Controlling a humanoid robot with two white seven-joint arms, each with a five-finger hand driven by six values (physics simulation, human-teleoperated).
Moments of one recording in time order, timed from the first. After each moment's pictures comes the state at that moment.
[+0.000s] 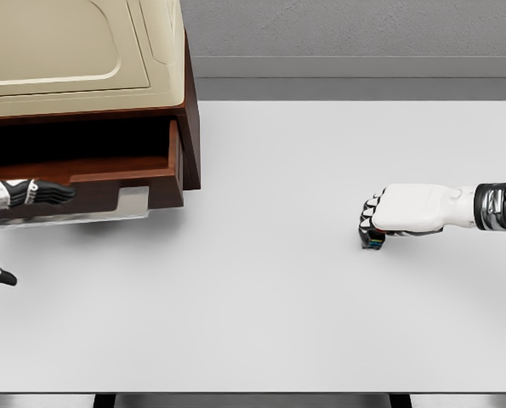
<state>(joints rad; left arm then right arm) -0.66 1.52 -1.02 -1.76 0.87 -0.47 -0.61 -0.62 -0.94 0.74 -1.63 0.46 -0.61 0.61</state>
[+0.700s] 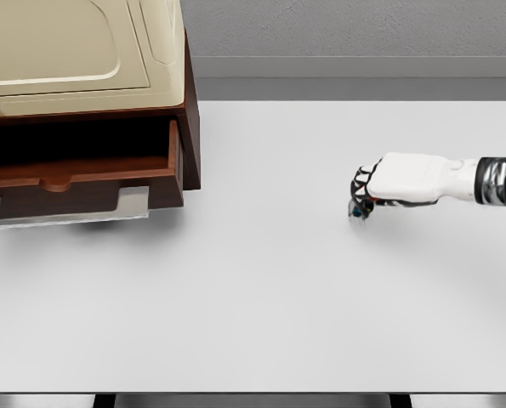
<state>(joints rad) -0.70 1.58 -0.93 -1.62 1.01 -0.51 -0.61 -0.66 -0.87 0.66 -1.58 0.43 -0.61 0.61</state>
